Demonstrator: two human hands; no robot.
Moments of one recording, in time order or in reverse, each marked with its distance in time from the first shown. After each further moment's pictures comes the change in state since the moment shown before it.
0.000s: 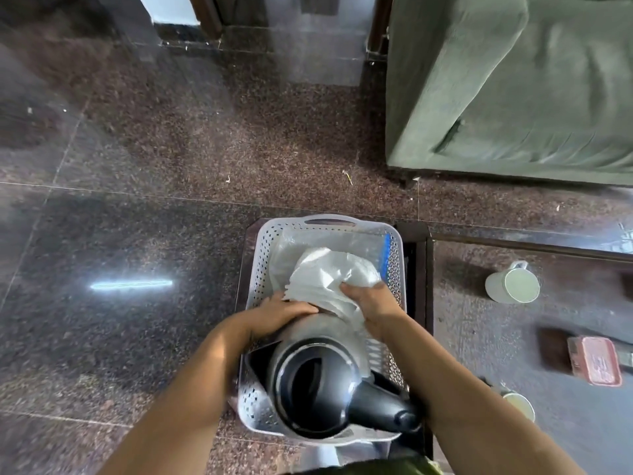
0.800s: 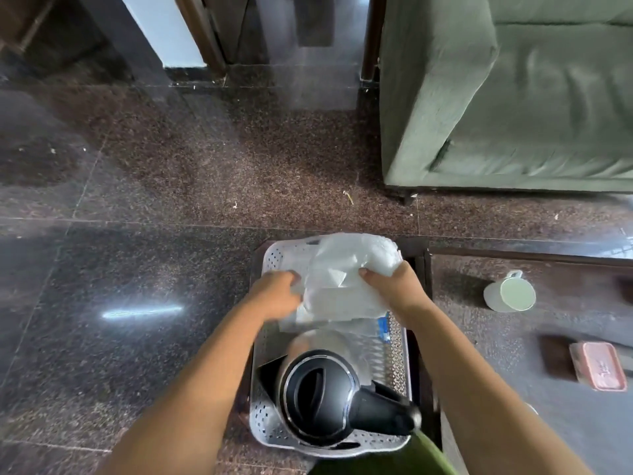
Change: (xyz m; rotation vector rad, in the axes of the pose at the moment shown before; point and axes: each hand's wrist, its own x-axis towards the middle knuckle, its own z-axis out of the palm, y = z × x) left_hand -0.008 0.054 -0.038 0.369 0.391 -0.027; right_hand -0.031 -0.054 -0.022 -0.200 0.102 -0.369
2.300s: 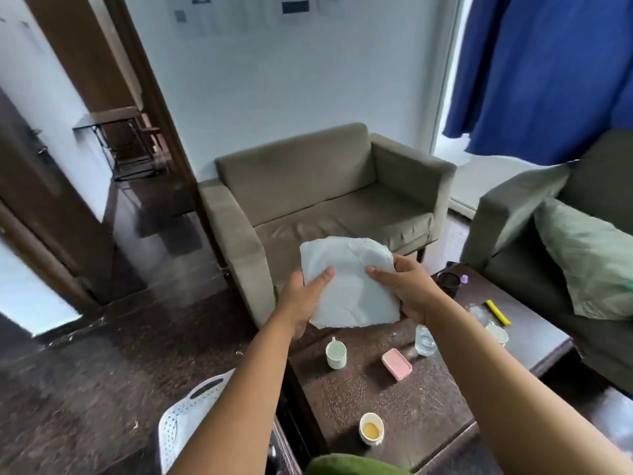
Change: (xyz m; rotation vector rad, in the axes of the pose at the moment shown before) left_hand -0.289 0.394 -0.014 -0.907 -0.135 0.712; right_hand -0.345 -0.094 -0.330 0.517 0.271 -0.496
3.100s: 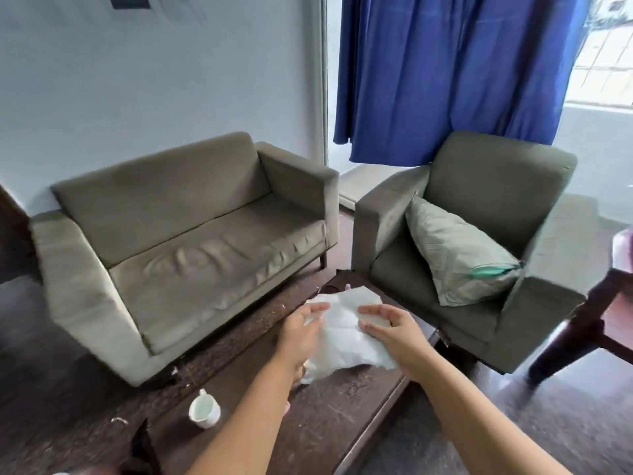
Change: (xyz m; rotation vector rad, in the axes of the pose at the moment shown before) left_hand 0.080 -0.100 0.316 0.131 -0.208 -0.083; right_hand -0.030 0.020 -0.310 -0.191 0.400 0.062
